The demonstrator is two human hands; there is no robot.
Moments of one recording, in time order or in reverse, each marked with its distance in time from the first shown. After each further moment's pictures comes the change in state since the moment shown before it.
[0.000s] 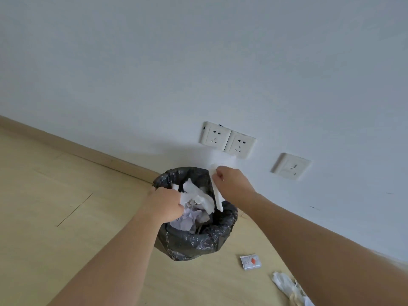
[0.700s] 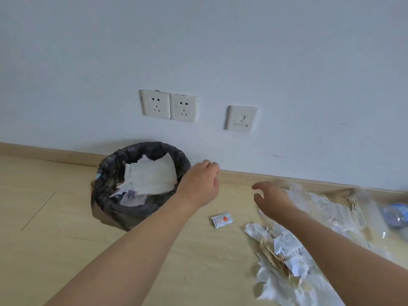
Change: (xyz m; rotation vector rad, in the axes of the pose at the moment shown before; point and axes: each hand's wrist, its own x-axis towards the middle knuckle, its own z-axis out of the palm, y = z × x) left_hand 0.003 0.202 0.043 -0.268 0.265 0.374; right_hand -0.123 0.244 0.021 -0.028 -0.045 0.277
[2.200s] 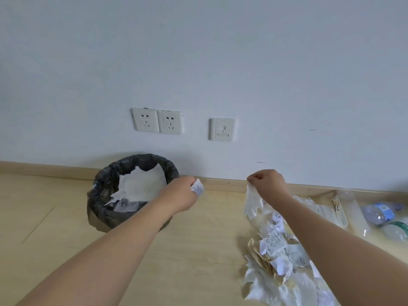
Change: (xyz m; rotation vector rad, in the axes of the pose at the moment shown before) left_hand -0.021 0.034 -0.031 -0.101 -0.292 -0.309; right_hand -0.023 0.014 -0.063 0.541 0.175 0.213
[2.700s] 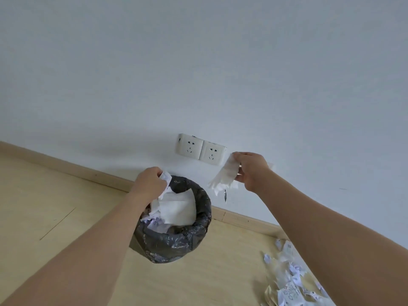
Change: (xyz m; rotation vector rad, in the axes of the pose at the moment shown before) left_hand 0.003 -0.143 -0.133 -0.312 0.377 -0.222; right_hand -0.010 -0.238 0.051 0.654 -0.124 0.097
